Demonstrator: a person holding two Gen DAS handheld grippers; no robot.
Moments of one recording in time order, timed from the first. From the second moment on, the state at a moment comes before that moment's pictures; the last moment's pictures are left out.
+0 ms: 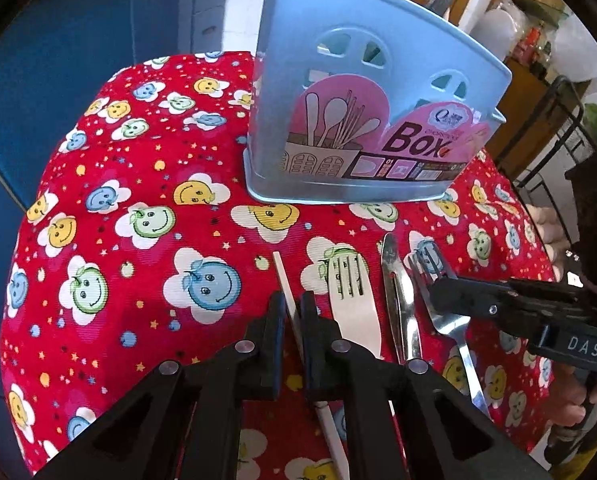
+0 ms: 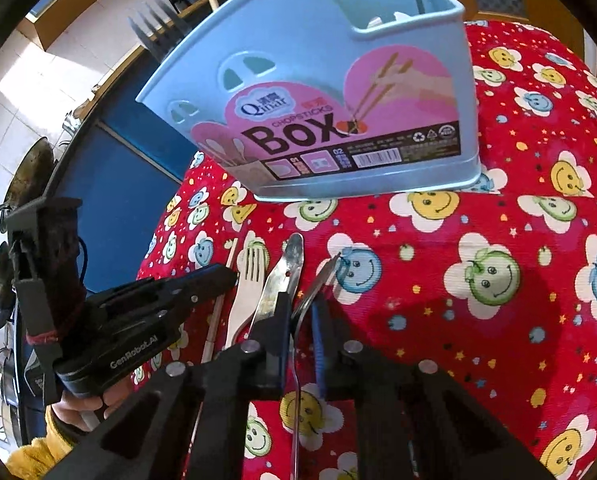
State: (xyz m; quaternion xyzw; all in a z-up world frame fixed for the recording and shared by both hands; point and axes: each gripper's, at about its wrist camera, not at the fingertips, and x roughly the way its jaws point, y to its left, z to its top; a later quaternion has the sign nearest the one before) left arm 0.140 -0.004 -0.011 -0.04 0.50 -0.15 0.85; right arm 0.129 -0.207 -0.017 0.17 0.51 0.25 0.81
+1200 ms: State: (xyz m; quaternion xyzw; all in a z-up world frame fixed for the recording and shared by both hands) left arm 0.051 0.019 0.105 -0.09 0.26 -0.18 0.94; right arm 0.047 -0.239 0.084 0.19 0.29 0.23 0.91
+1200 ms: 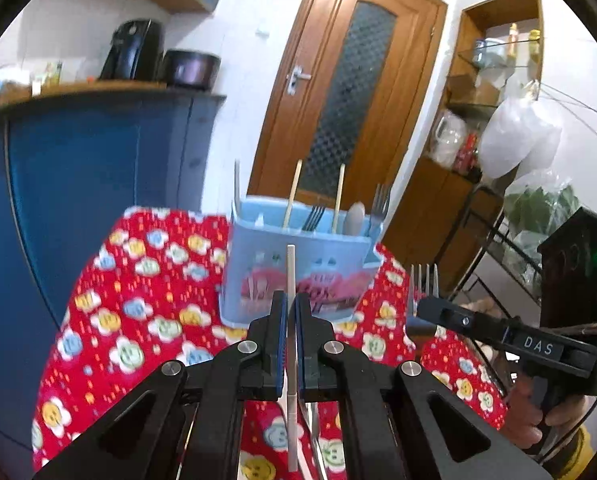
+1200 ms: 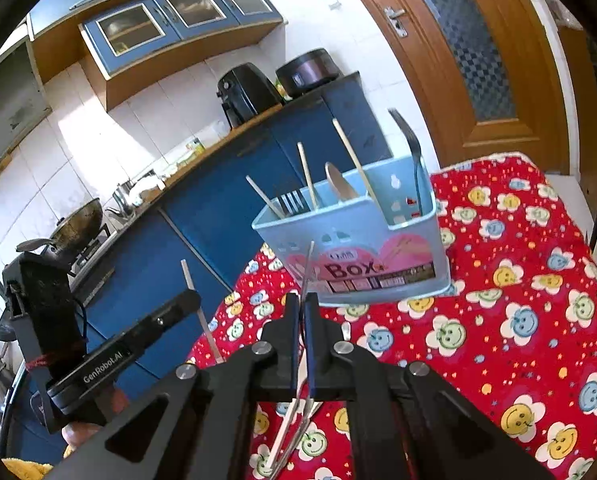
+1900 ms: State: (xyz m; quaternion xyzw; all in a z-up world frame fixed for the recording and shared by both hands) left arm 0.102 0.014 0.186 -0.07 0.17 -0.15 0.97; right arm 0.064 -0.258 0.159 0.18 0.21 0.21 0.94
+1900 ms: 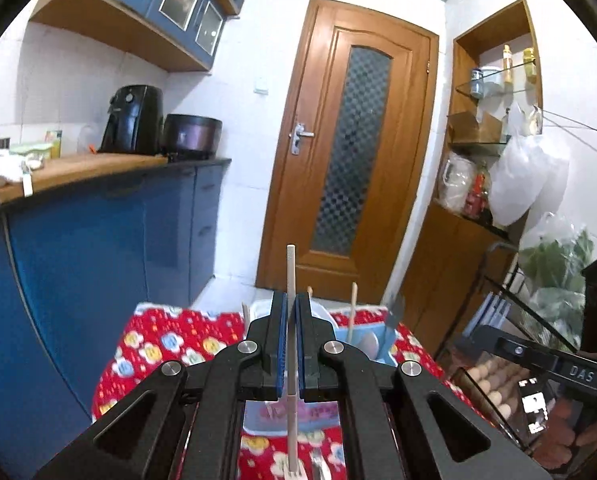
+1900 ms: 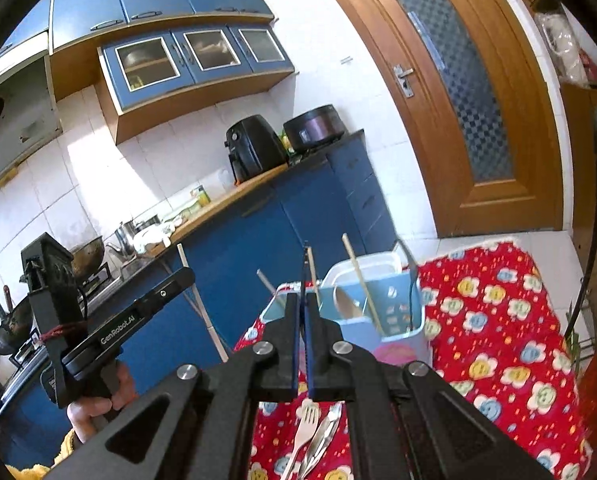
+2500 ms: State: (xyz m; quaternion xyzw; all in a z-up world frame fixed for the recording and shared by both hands) left arm 0.170 0.000 0.224 -0.07 0.13 -0.13 0.98; right arm 0.124 -0.273 0.190 0.19 0.18 0.19 0.95
